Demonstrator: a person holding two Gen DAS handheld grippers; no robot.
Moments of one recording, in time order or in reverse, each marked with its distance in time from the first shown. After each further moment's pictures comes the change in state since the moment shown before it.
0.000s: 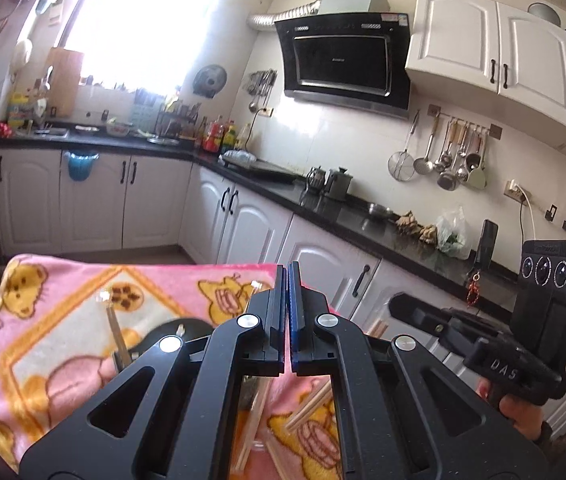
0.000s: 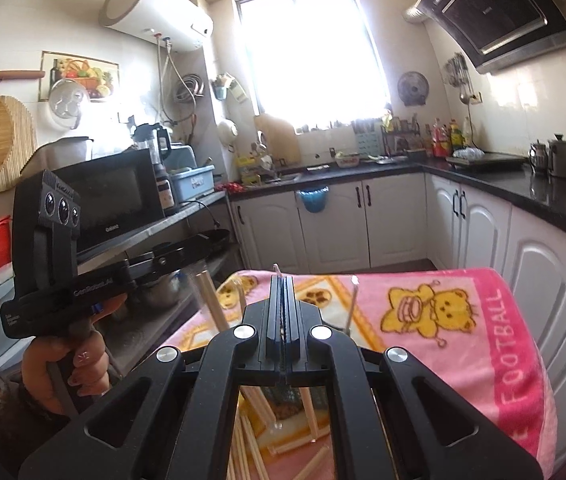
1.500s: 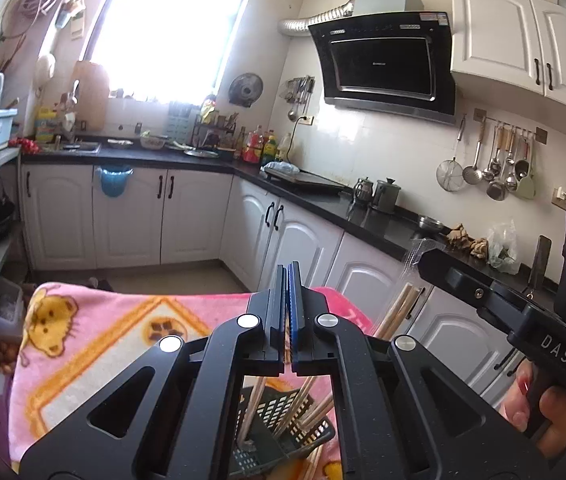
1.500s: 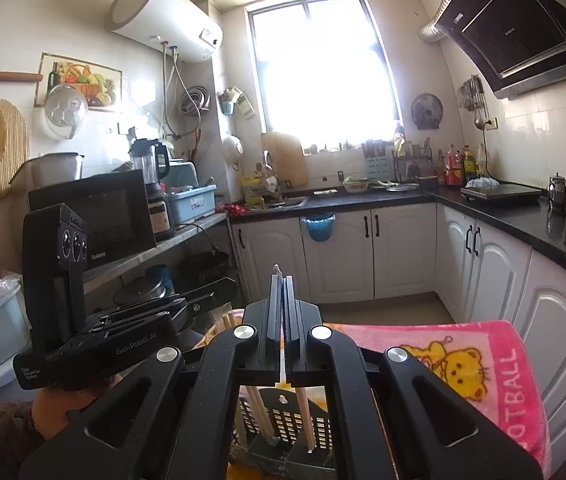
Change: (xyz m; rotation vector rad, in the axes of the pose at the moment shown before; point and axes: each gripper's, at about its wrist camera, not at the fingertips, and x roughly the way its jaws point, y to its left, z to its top) left arm 0.059 0.046 0.038 0.006 -0.012 0.163; right arm 0.082 -0.008 0.059 -0.031 -0.044 -0.003
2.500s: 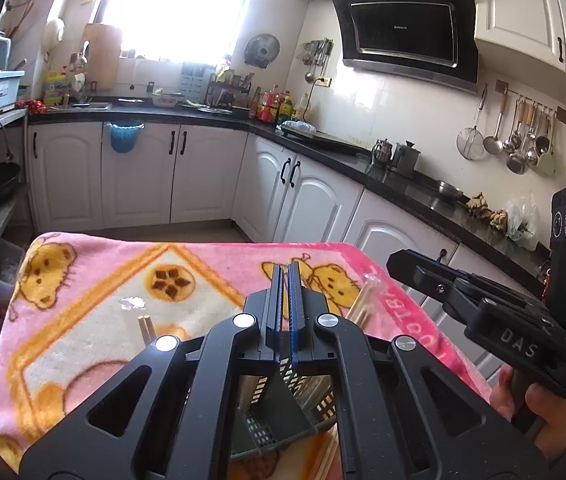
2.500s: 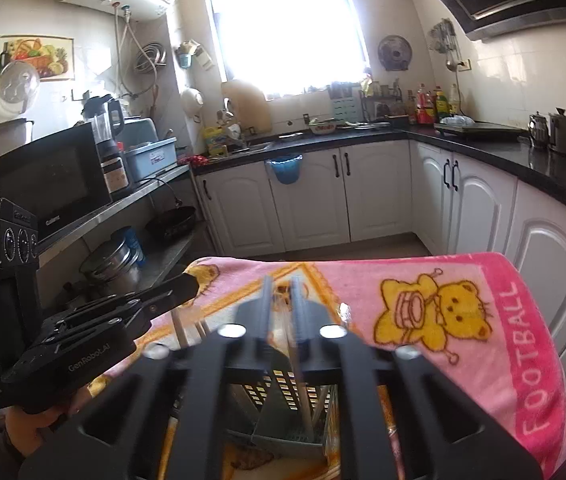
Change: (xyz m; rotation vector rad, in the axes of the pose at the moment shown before) left arm 0.034 0.017 -0.055 -0.027 0.123 0.044; right arm 0.053 -0.028 -0.066 0.091 0.170 -0.118
